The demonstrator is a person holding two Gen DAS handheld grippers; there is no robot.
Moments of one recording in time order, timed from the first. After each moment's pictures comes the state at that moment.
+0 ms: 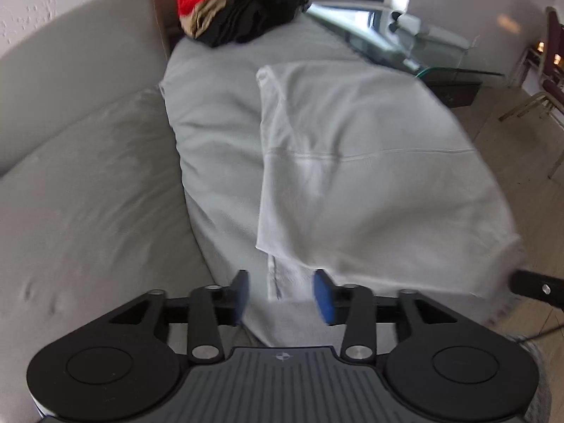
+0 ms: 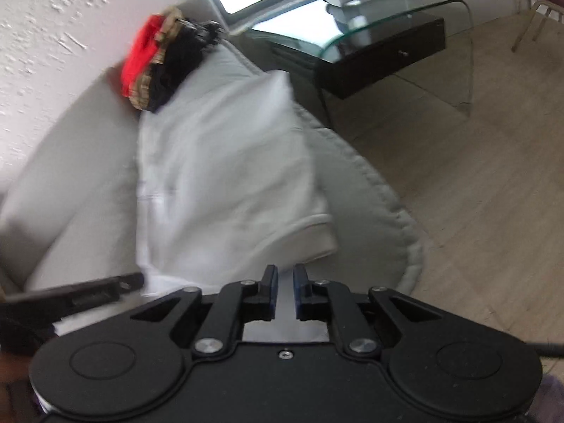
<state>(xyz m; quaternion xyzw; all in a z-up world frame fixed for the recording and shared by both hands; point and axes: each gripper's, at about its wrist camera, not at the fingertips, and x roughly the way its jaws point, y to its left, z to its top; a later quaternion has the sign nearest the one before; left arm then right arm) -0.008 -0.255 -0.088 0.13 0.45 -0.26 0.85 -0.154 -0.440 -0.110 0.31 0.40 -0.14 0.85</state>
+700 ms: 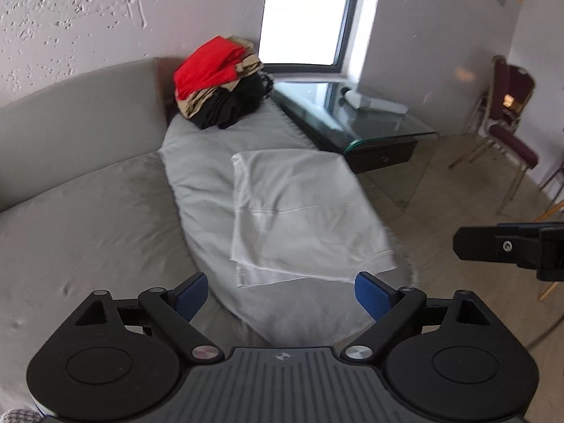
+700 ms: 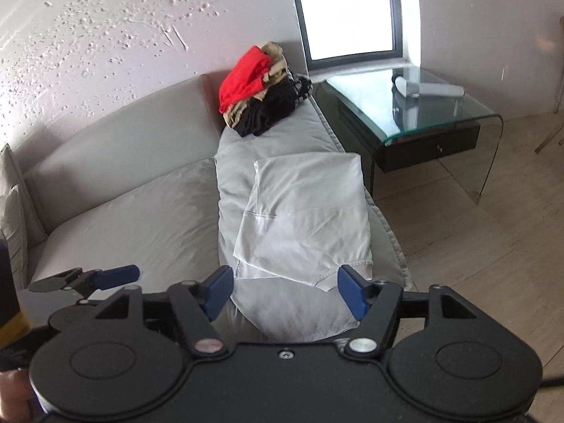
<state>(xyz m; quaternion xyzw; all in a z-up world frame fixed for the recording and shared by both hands) -0.110 -0.195 0.029 0.07 0.37 -0.31 0.87 -0.209 -0.368 0.067 0.16 0.39 -0.09 0.90</state>
